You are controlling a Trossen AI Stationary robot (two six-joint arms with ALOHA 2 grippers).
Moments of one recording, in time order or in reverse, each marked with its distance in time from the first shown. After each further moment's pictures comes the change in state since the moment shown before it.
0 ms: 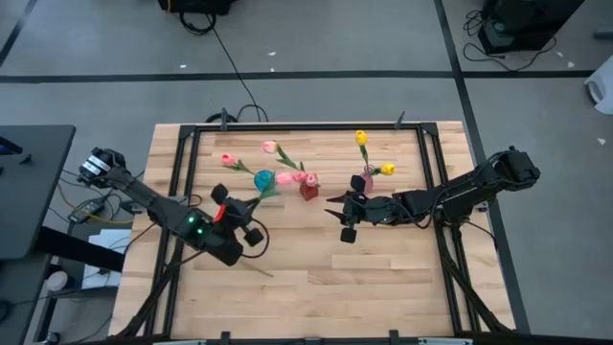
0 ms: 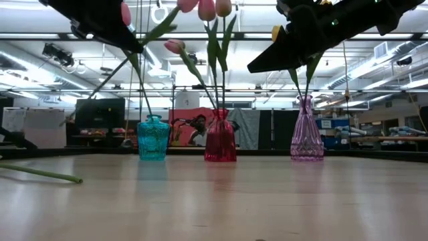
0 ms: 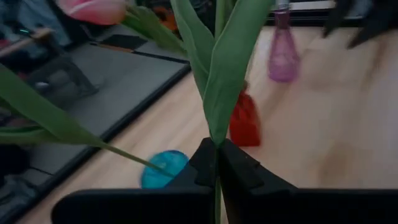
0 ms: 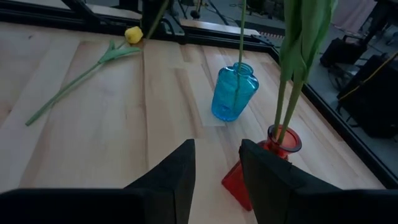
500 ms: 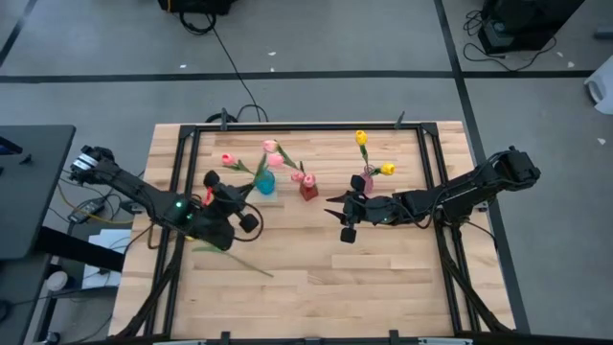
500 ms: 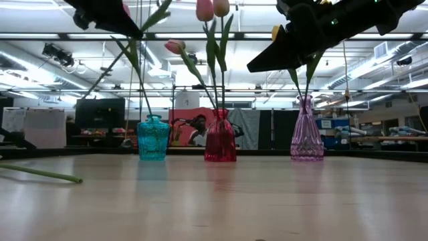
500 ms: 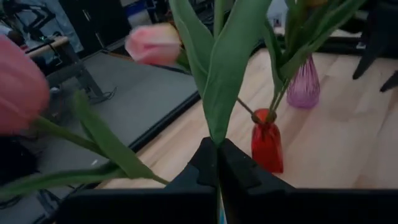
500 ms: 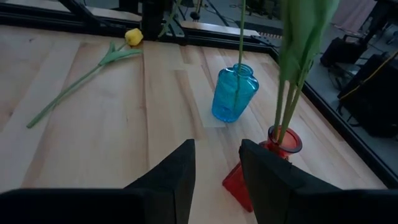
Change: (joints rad) left arm 0.070 -0.142 -0.002 0.031 -0.025 0.142; right arm 0.000 0.000 0.000 0.005 0.000 0.007
